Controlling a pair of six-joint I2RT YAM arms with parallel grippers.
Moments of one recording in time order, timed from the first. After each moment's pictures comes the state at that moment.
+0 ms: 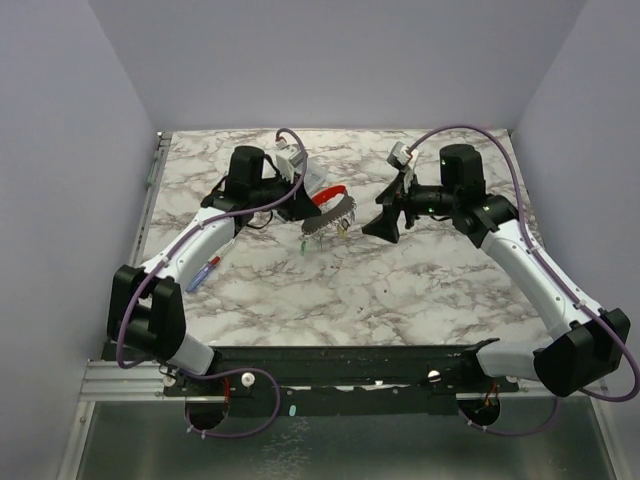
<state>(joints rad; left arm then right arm) -0.35 1.53 1.14 -0.11 0.78 -0.20 0.39 1.29 1.21 -0.43 -0.75 -0.23</state>
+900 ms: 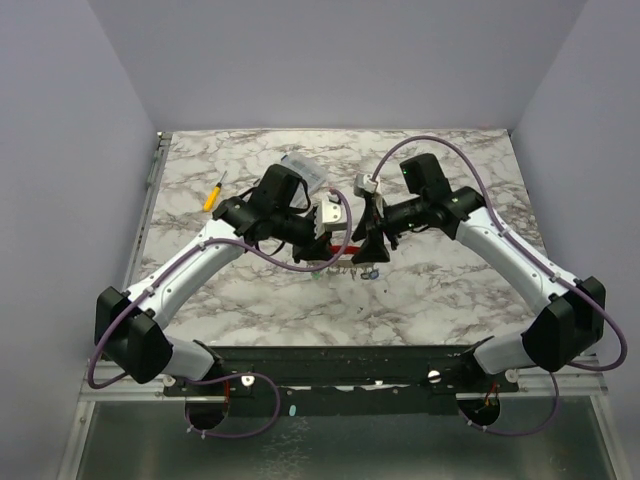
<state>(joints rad) -0.62 1.38 1.26 -0.71 0.79 0.60 0.50 1.43 1.28 -0.69 -0.94 -0.50</state>
